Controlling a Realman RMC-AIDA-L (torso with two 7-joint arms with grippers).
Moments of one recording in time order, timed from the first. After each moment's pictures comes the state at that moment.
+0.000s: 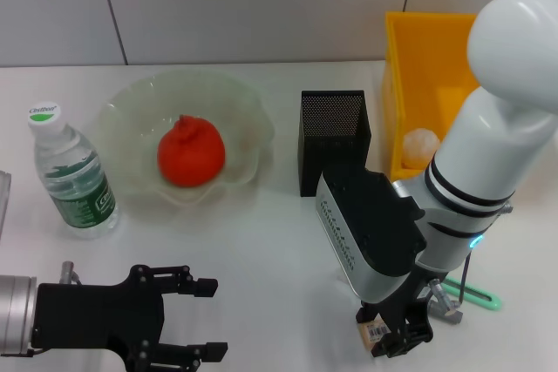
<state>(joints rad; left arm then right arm) -0.41 -2.03 0.91 0.64 2.00 1.68 -1.14 0.86 2.09 1.39 1.00 0.71 -1.53 1.86</state>
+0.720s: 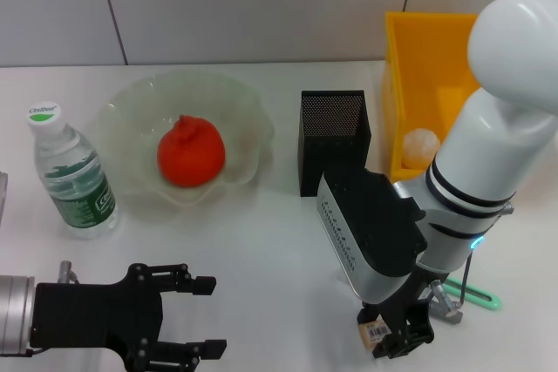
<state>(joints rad) -0.41 -2.03 0.90 0.64 2.00 1.68 -1.14 0.86 2.09 1.39 1.00 0.71 -1.53 1.86</state>
